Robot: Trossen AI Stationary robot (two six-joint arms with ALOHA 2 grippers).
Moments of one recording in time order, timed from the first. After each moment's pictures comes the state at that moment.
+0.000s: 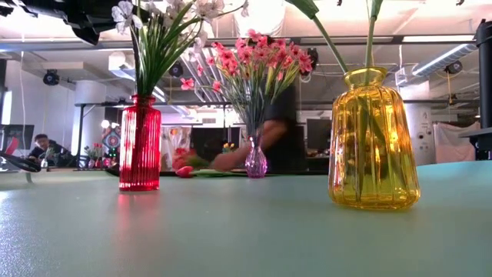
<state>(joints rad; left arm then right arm) -0.58 0.83 0.40 0.38 -0.99 0.03 -0.09 1.21 1.17 0.16 -0.10 -0.03</state>
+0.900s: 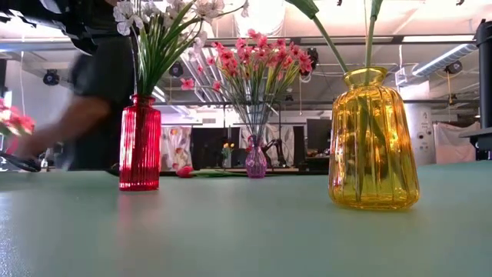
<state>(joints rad) -0.58 0.84 0.36 0.38 -0.99 -0.03 -0.09 1.29 1.17 0.17 -0.10 -0.05</state>
